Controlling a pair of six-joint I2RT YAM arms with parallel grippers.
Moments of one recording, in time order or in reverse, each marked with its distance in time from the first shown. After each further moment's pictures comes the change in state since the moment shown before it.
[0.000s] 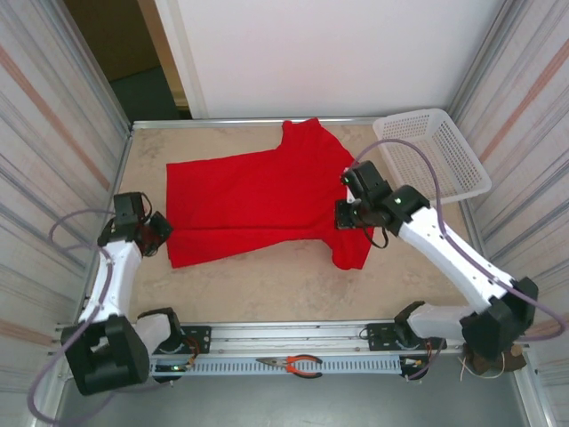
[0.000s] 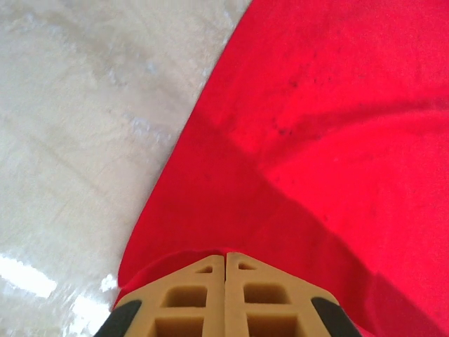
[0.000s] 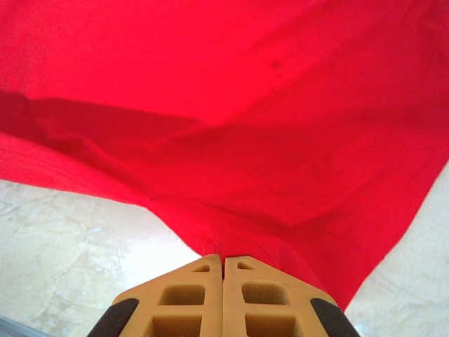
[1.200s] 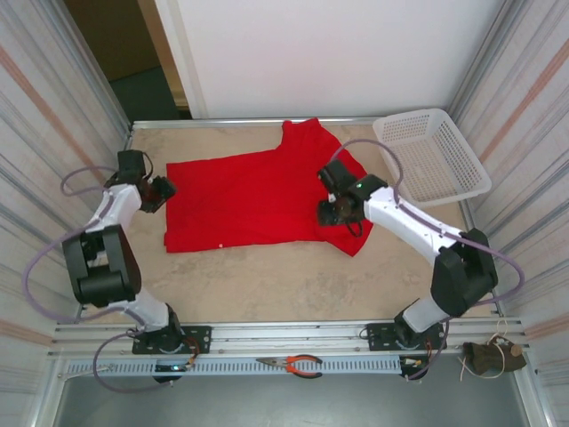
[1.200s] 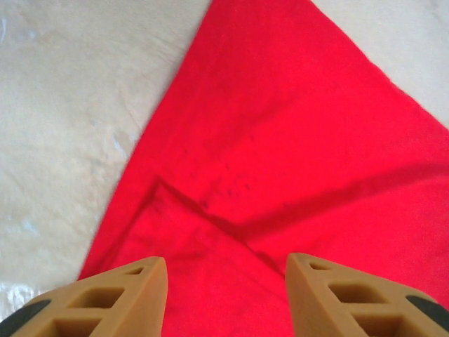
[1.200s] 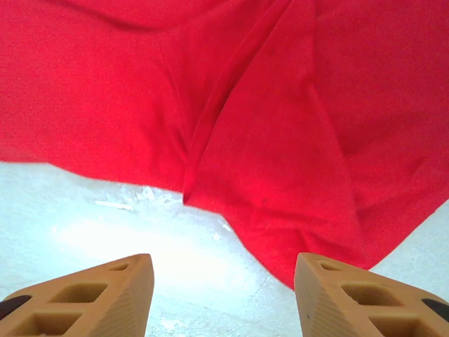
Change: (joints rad) left arm -0.009 0.354 0.251 0.151 0.103 0.021; right arm 0.096 0.252 -0.055 0.097 0.159 -0.031
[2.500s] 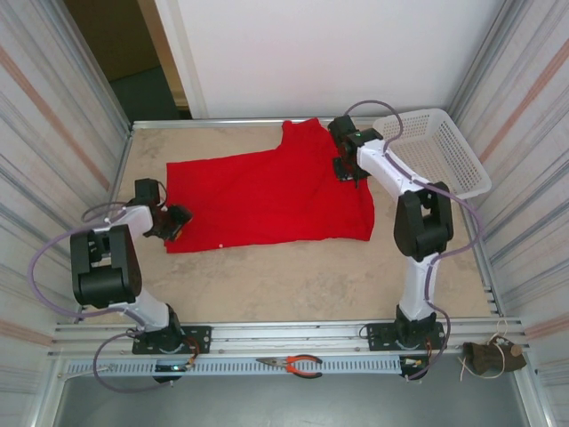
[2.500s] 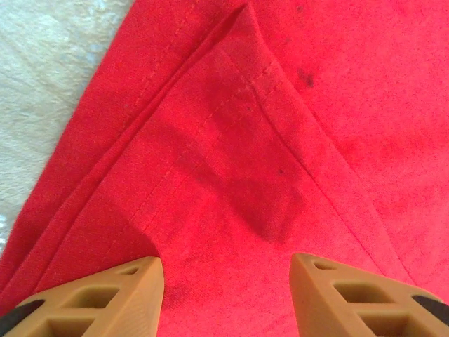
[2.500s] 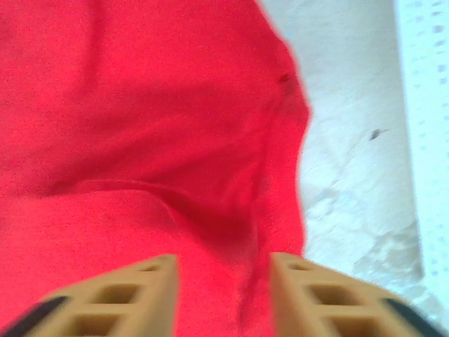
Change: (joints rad) left arm -0.027 0.126 -0.175 0.098 0.067 -0.122; right arm -0.333 0.488 0.590 -0.121 0.170 -0.171
